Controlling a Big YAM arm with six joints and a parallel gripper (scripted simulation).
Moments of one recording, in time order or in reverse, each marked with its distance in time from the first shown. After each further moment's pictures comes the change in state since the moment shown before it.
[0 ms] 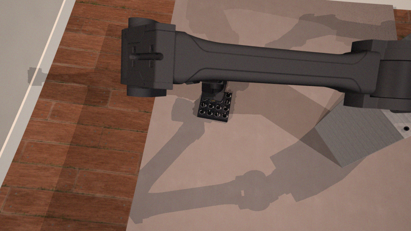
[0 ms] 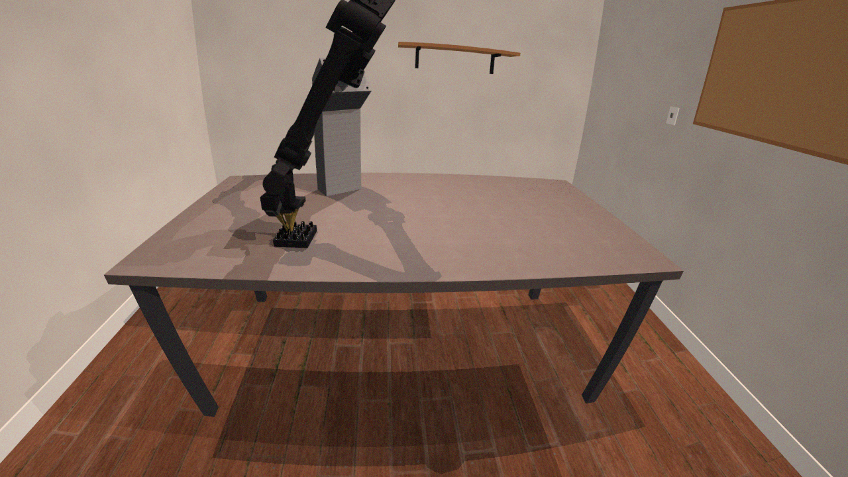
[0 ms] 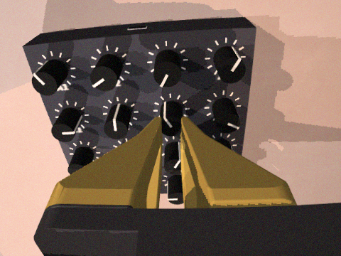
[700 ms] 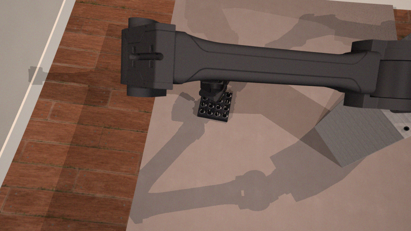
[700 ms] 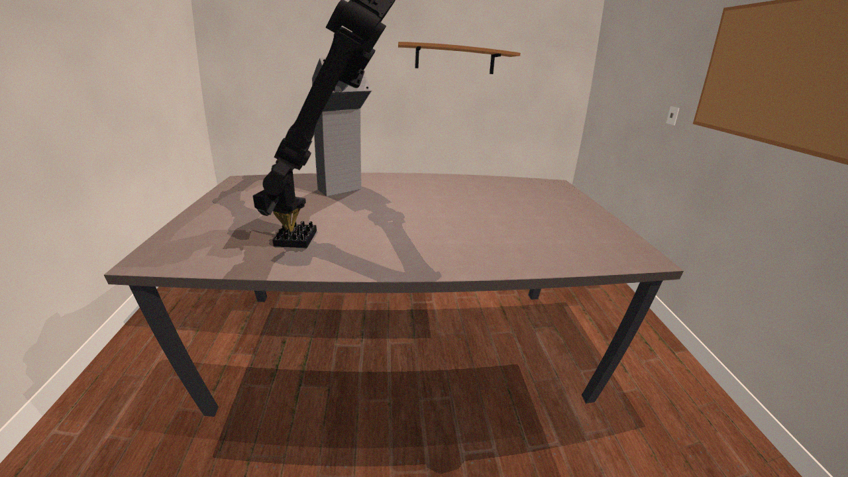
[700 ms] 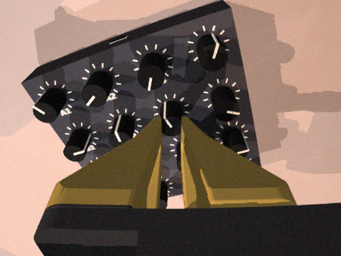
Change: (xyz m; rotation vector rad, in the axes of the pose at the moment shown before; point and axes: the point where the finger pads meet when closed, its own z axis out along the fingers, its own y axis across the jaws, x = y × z) arm 0.000 0.000 0.000 0.000 0.000 0.270
